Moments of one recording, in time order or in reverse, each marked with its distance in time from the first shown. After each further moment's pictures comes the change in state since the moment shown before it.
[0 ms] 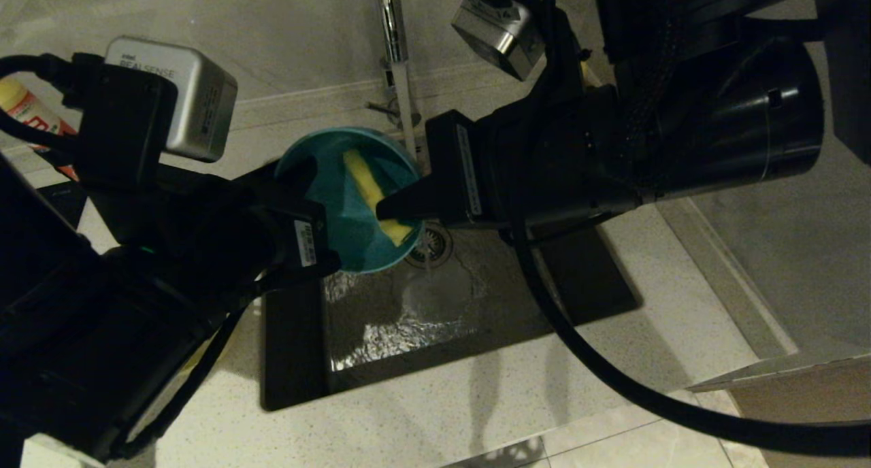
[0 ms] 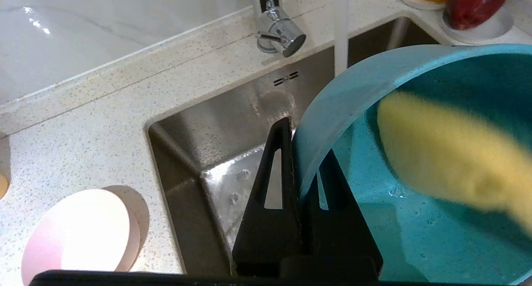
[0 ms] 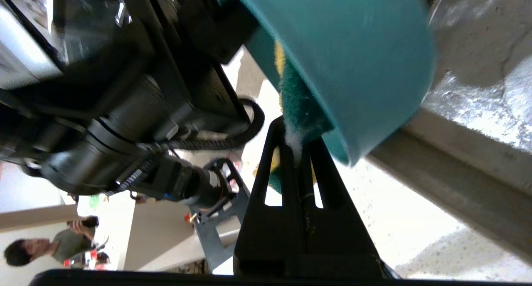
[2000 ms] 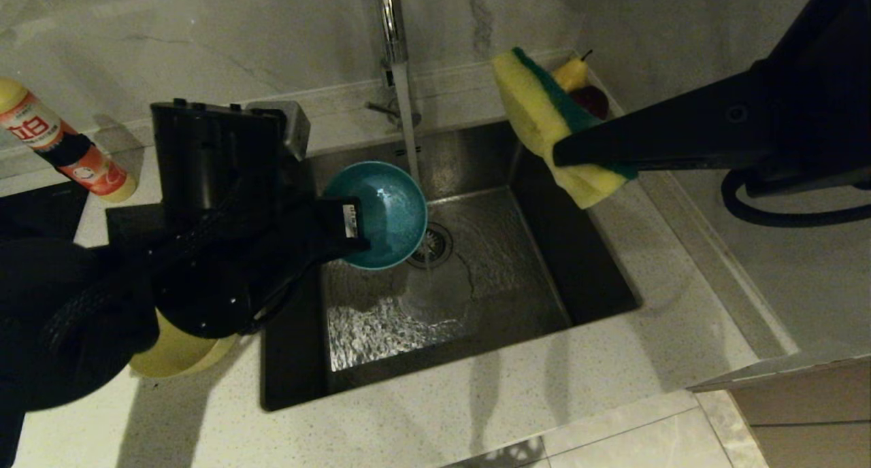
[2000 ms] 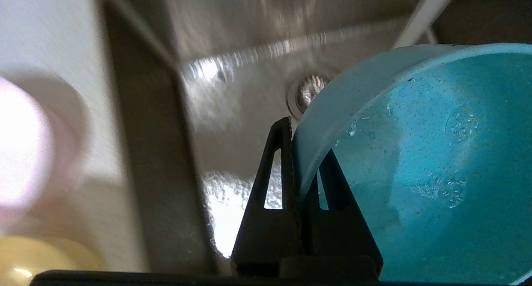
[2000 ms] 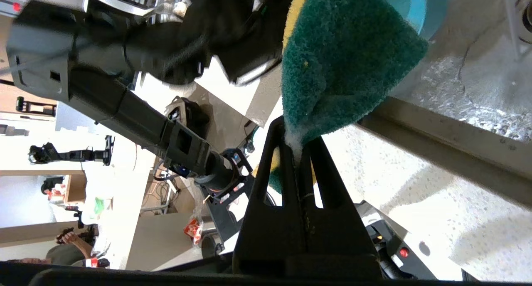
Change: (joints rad) left arm 0.199 0.208 -0.326 0.584 -0.071 -0.521; right arm -0.040 -0.359 0.213 0.061 0.001 -0.008
